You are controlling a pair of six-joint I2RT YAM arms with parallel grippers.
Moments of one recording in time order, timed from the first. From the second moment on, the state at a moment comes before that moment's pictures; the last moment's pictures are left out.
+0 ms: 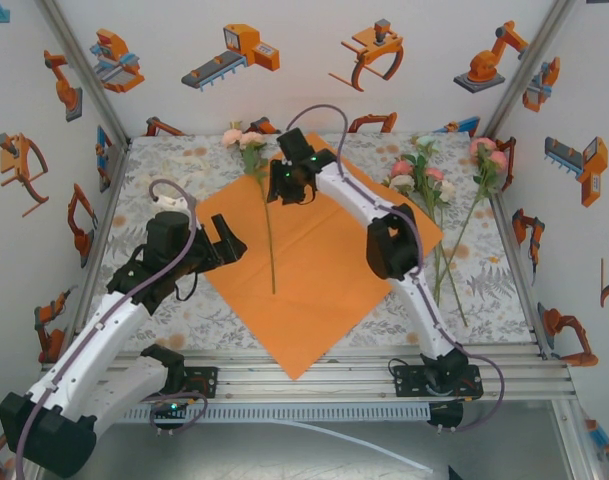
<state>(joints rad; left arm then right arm) -0.44 0.87 0.76 -0.48 0.02 -0.60 0.62 2.44 2.31 -0.76 -0.16 0.55</state>
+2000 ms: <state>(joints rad) -0.71 0.97 0.82 -0.27 0.04 -0.49 0.04 1.73 1.84 -0.66 -0.09 0.12</state>
